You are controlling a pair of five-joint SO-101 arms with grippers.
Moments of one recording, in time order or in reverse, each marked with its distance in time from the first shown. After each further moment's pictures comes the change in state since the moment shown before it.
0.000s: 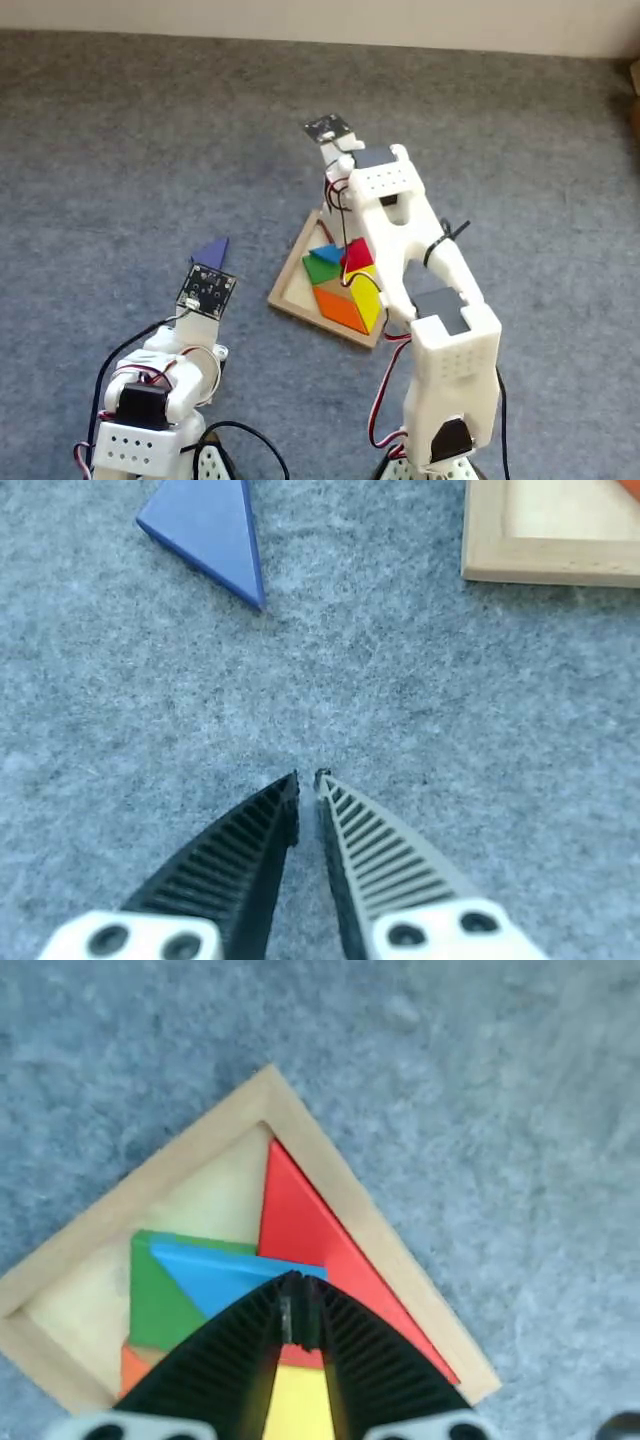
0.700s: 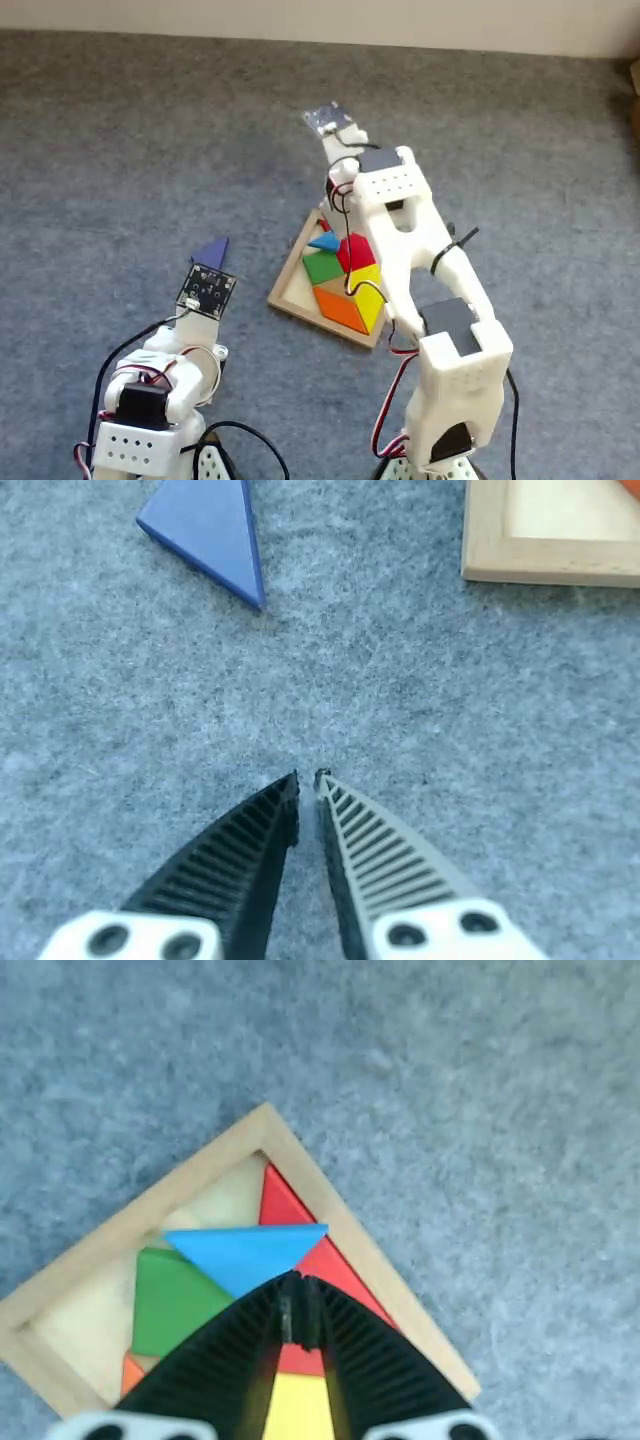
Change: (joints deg) left arm 0.0 0.0 0.0 0.0 0.0; right arm 0.0 -7.5 6.6 -5.5 0.0
